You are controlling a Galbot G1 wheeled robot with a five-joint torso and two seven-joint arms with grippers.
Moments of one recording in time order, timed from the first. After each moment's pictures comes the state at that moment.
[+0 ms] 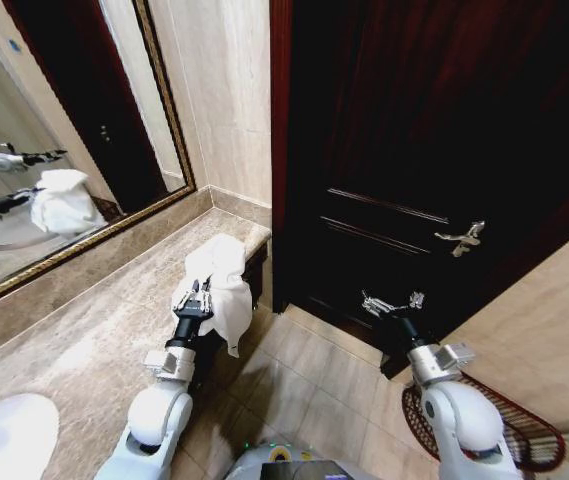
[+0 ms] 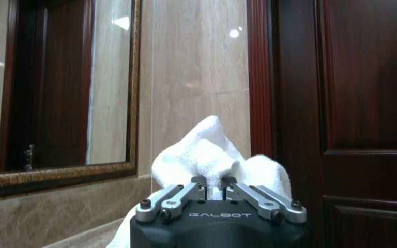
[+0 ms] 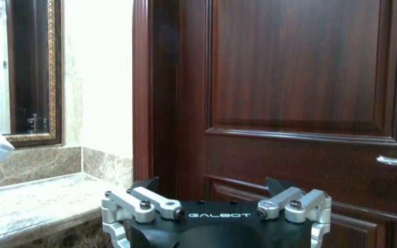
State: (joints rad) left arm 1.49 -1.31 -0.47 -2.17 -0.17 -0.10 -0.07; right arm -1.55 1.45 0.78 2.27 0.23 -0.13 -0.23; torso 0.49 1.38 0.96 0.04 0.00
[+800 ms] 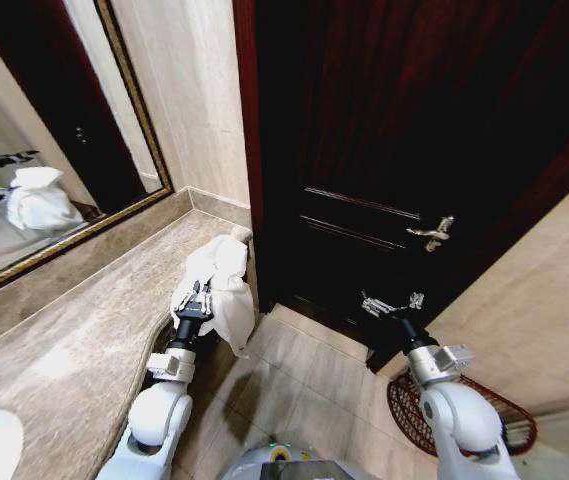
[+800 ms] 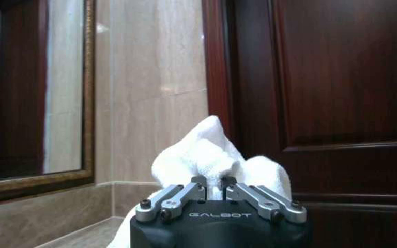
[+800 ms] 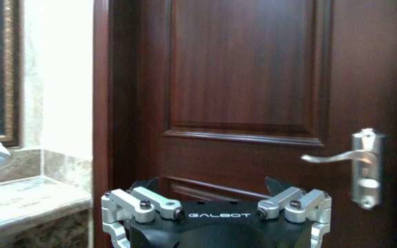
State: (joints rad) left arm 1.49 -1.32 -0.48 -2.15 -0.12 -0.13 -0.04; right arm -1.56 1.45 0.77 2.27 0.22 -0.10 -0.21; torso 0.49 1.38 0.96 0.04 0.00
